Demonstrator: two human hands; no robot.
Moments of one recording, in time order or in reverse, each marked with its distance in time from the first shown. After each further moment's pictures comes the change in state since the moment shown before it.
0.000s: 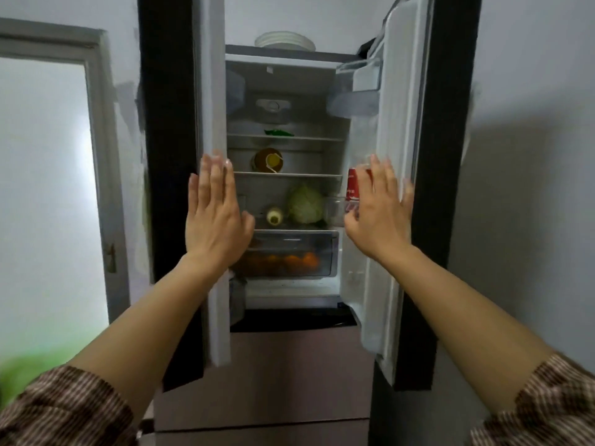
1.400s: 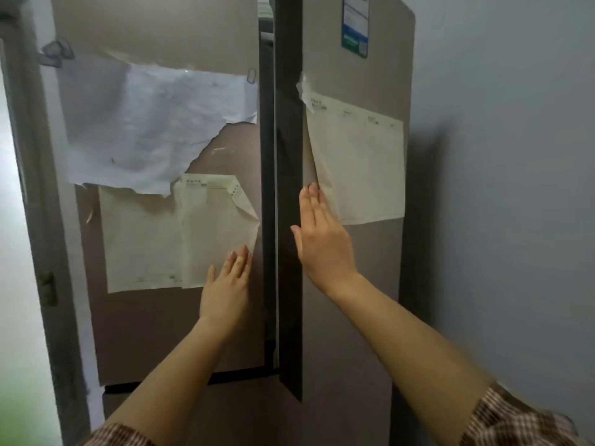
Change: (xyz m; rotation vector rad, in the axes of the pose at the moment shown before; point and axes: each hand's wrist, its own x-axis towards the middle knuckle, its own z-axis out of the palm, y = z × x) left_hand -0.017 -0.033 0.177 0.009 -0.595 0.185; right_hand 0.034 -0.084 0.137 0.007 0.065 -0.073
